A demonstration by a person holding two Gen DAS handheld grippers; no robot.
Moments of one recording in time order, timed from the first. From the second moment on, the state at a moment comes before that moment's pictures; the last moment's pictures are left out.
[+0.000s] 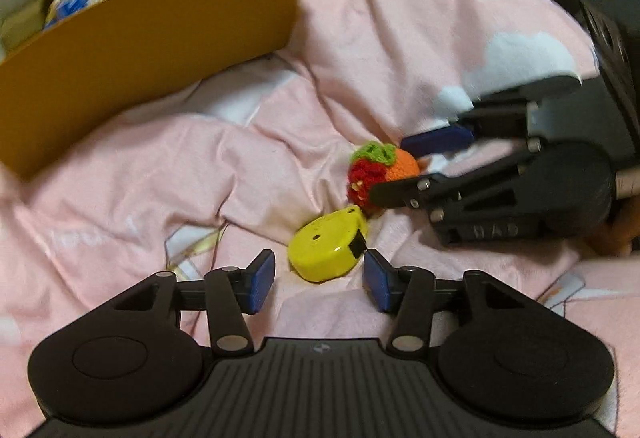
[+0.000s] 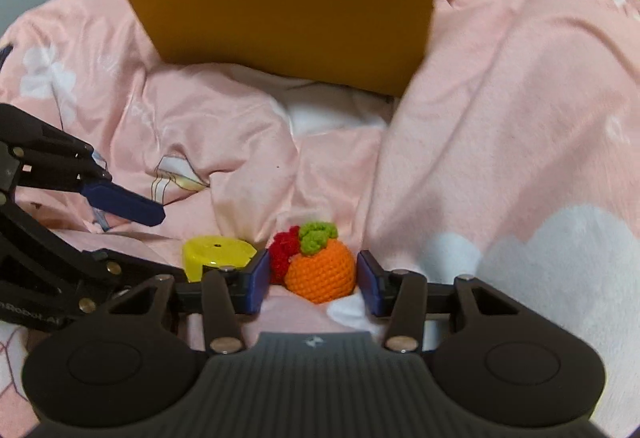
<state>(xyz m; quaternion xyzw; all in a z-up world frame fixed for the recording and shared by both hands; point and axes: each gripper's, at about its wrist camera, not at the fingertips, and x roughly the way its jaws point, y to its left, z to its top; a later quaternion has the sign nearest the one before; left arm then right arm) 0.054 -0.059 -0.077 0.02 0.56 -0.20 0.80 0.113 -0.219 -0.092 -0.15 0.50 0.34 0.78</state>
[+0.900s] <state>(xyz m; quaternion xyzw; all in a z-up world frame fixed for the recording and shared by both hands) 0.053 -0.085 -0.103 0.12 0.53 -0.20 0.82 0.122 -0.223 -0.098 -0.13 0.50 0.33 0.79</state>
